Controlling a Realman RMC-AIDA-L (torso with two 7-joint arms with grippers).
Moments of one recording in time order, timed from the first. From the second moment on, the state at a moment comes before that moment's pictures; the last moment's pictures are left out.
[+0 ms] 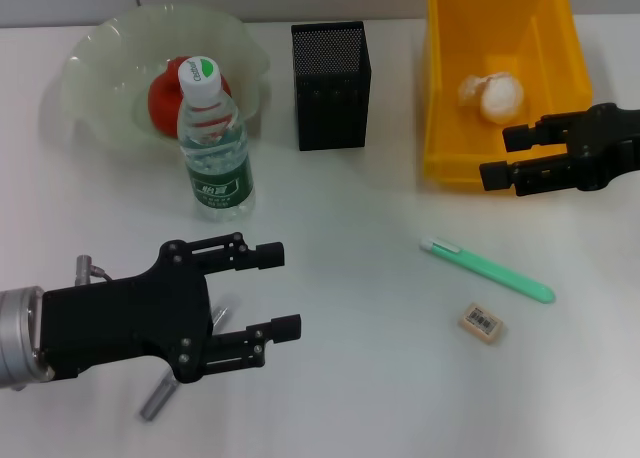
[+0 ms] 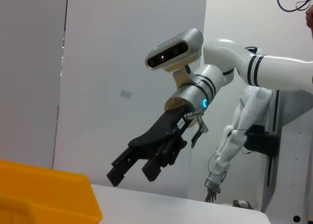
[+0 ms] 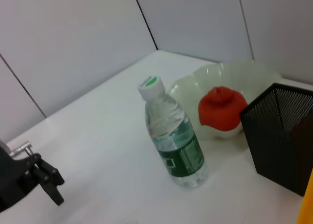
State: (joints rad) left arm -0.26 -2.07 1.11 0.66 1.56 1.76 -1.05; right arm 0.50 2.08 -0.78 -1.22 -2.12 -1.76 2.01
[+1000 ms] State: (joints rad) left arm -0.26 -2.07 1.12 0.66 1.56 1.73 -1.05; right arm 0.57 2.08 -0.89 -1.22 -2.33 -1.70 2.16
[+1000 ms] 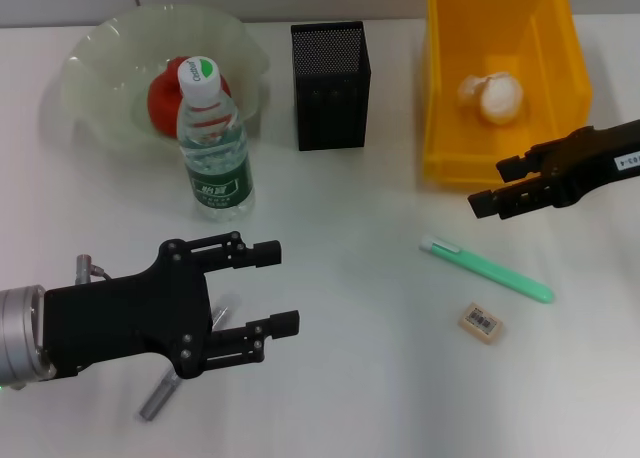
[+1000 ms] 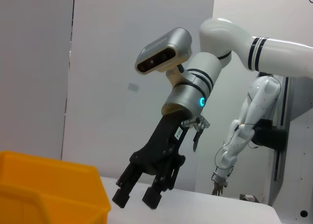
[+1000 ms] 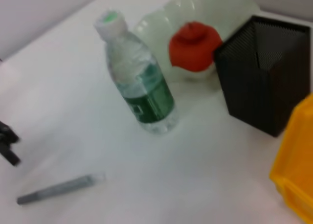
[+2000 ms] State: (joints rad) left arm -0.26 -2.07 1.12 0.66 1.56 1.72 -1.05; right arm 0.73 2.08 -1.21 -1.17 -2.61 -1.68 2.36
